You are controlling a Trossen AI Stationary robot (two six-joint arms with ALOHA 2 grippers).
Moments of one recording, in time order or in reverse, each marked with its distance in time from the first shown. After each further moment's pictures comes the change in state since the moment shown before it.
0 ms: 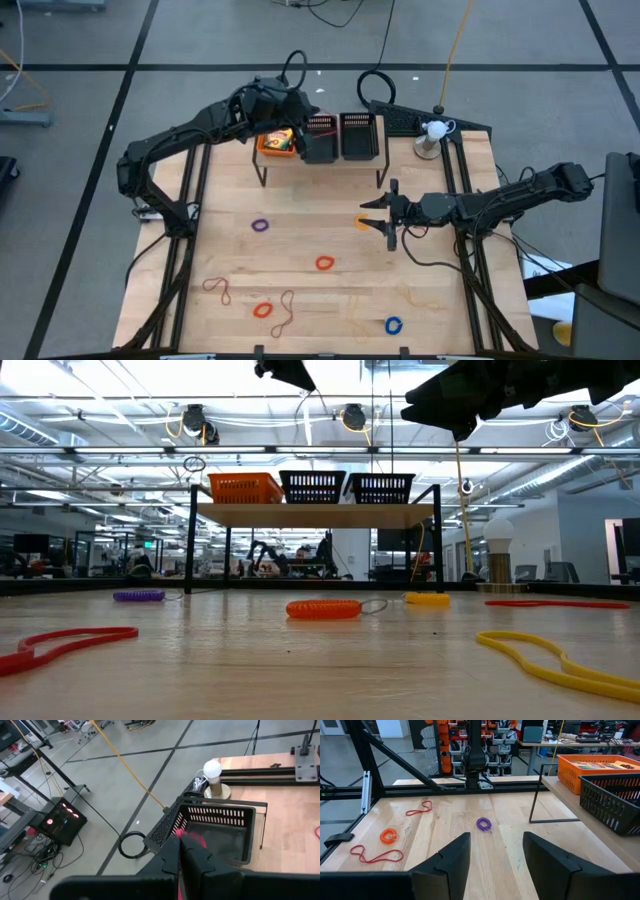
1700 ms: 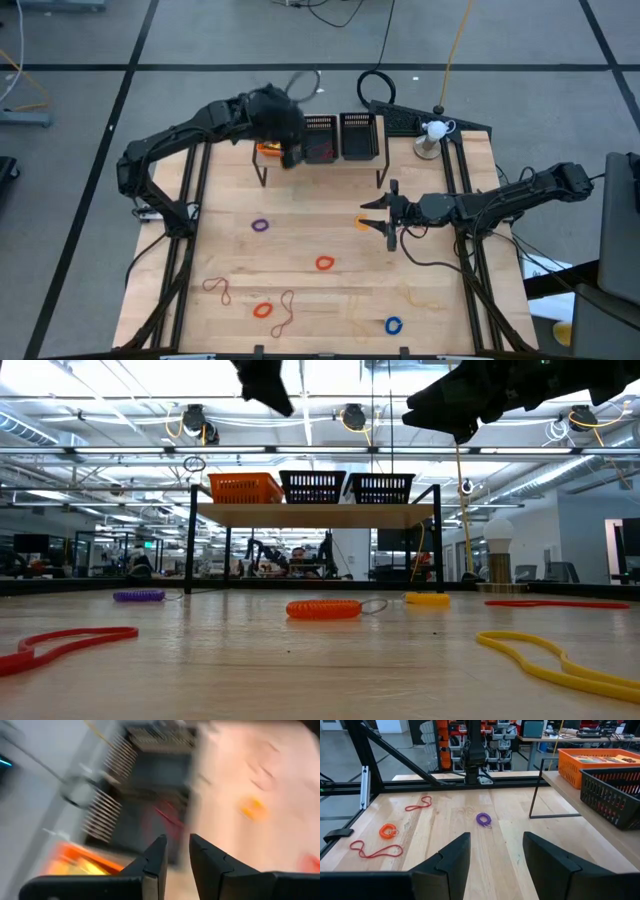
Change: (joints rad) left arm -0.001 -0.002 0.000 -0.378 0.194 -0.131; right arm 0.000 0.000 0.000 -0.024 0.000 0.008
